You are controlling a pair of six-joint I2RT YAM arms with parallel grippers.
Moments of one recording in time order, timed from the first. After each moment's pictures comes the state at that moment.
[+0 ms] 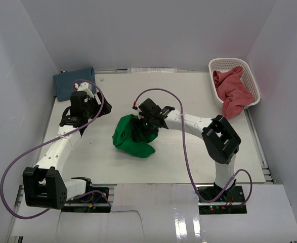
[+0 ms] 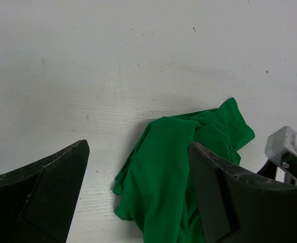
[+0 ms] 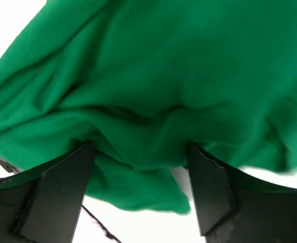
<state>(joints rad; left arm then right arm) -0.11 1.21 0.90 -0.23 0.09 -0.39 0.87 1.89 1.39 -0.47 -0.26 0.35</state>
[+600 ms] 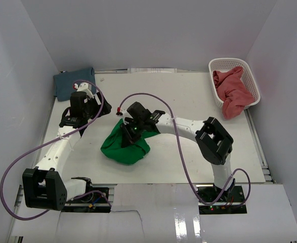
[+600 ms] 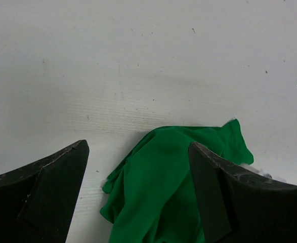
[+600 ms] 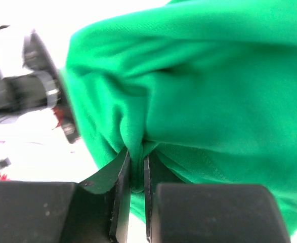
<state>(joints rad) -0.11 1.19 0.90 -0.23 0.09 -0.39 0.97 1.98 1.47 -0.38 -0.50 0.38</state>
